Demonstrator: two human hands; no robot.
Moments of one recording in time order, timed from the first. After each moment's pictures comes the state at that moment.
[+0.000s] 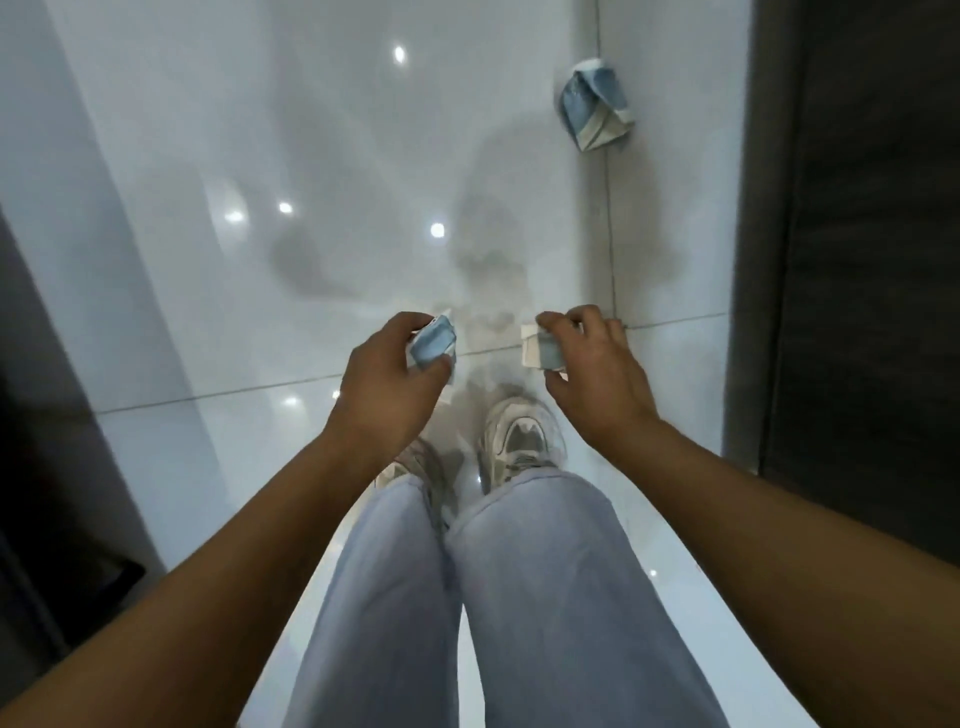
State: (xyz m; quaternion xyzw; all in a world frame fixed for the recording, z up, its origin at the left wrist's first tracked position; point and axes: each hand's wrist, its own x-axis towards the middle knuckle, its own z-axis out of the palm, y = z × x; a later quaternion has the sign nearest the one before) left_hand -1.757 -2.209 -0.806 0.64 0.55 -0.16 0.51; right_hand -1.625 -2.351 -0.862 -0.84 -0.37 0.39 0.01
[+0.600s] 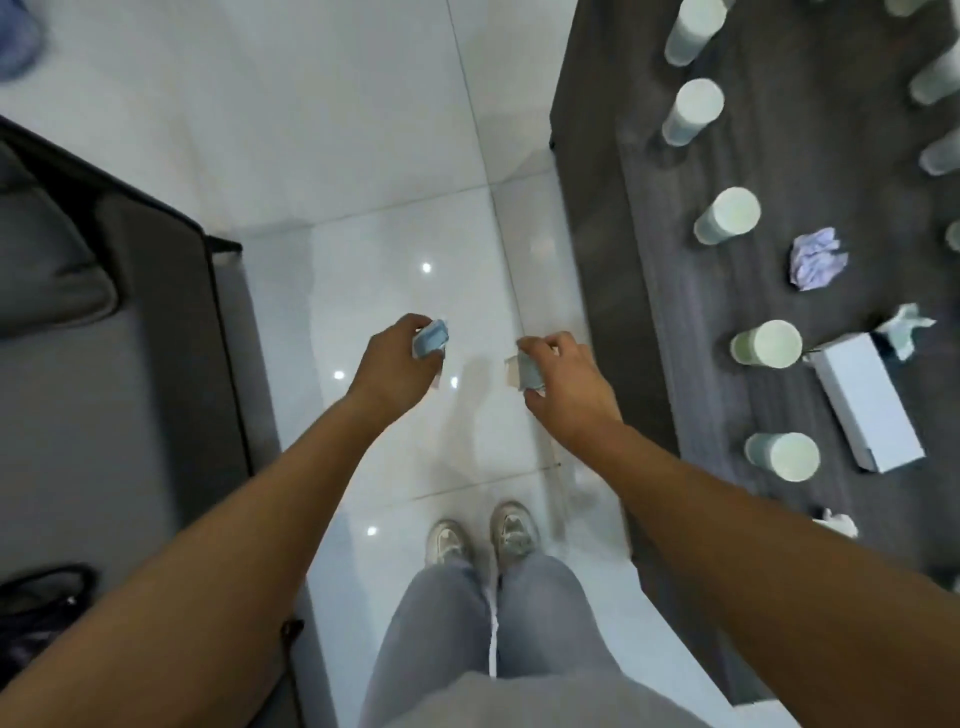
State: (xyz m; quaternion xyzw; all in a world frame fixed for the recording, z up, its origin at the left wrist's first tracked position) left_hand -1.608 -2.033 -0.337 0.74 0.47 -0.08 0.47; right_hand -1.485 -2.190 -0.371 -0.86 -0.38 0.33 0.09
